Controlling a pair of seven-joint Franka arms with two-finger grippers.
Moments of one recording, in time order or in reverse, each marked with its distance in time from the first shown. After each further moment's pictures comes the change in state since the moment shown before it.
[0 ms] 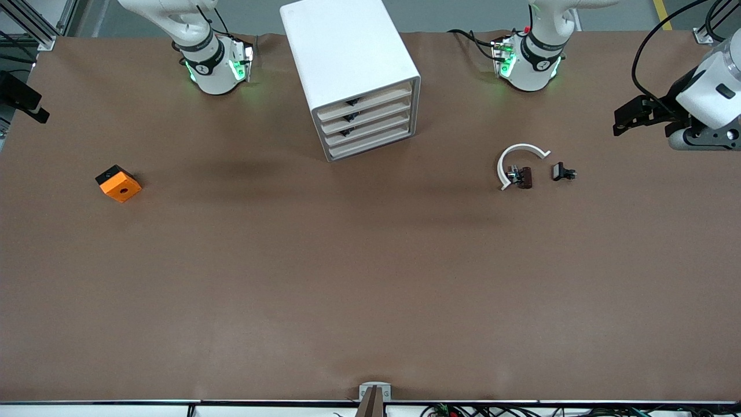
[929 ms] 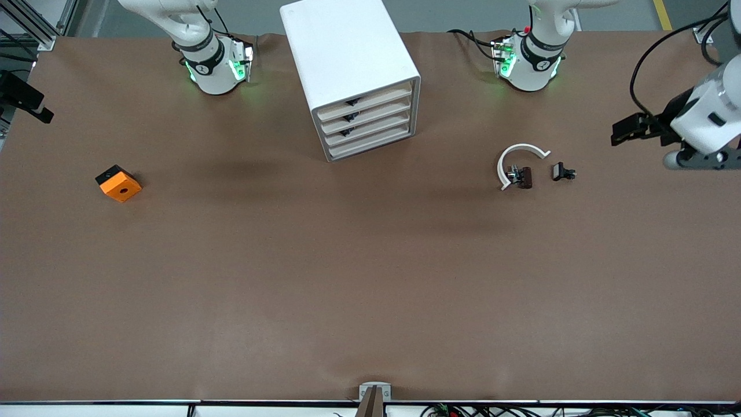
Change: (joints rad) left arm 0.022 0.106 0.005 -0.003 -0.034 0.003 0.001; right arm -0.001 0.000 -0.005 0.000 0.045 -0.001 0.006
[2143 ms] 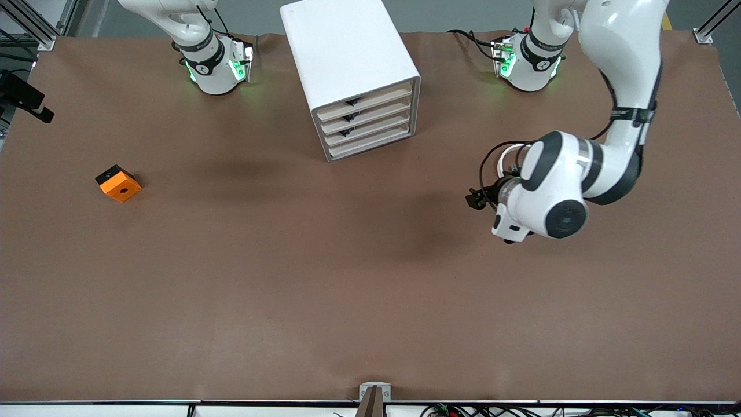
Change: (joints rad) left arm -0.310 0.446 -0.016 0.007 -0.193 0.124 -0.863; right arm 0.000 0.000 0.000 -0.001 0.000 -0.003 -0.001
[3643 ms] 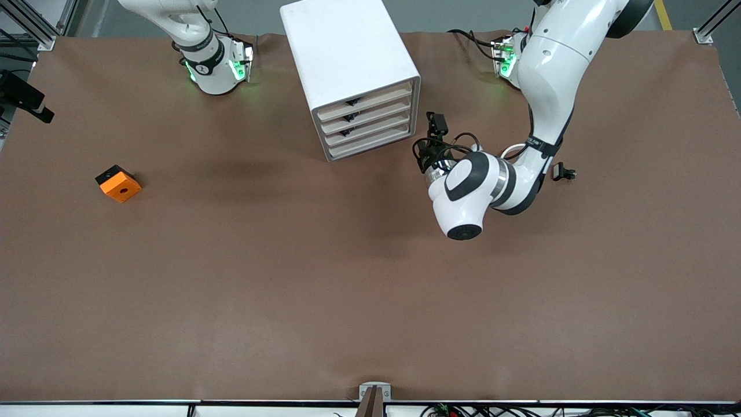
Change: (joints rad) left arm -0.089 0.236 -0.086 0.130 -0.433 -0.392 -1.099; right arm 0.000 0.000 0.000 0.000 0.000 0.000 0.000
